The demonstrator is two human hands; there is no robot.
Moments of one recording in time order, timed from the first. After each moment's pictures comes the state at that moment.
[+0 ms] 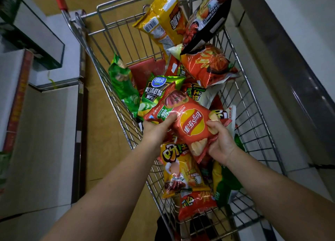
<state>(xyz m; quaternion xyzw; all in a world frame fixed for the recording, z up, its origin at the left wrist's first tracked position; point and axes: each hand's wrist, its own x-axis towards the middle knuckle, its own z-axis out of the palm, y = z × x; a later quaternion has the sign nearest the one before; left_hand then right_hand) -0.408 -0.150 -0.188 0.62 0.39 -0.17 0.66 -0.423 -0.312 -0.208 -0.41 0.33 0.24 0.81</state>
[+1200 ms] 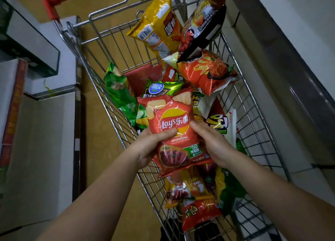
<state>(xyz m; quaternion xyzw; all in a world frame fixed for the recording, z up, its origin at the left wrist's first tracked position) -0.405 -0.126 -0.169 0.59 0.26 -0.33 0.69 -0.413 -0.300 -0.193 -0.60 0.18 0.30 0.72</state>
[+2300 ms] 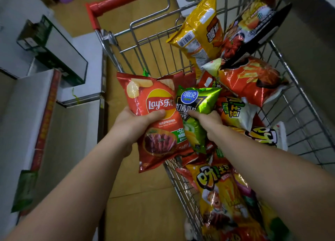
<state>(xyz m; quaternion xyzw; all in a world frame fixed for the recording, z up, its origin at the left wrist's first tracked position) -0.362 -0.028 -0.105 0.75 0.28 -0.20 0.57 -0.301 -0.196 -0.262 -0.67 0.34 0.17 0.64</state>
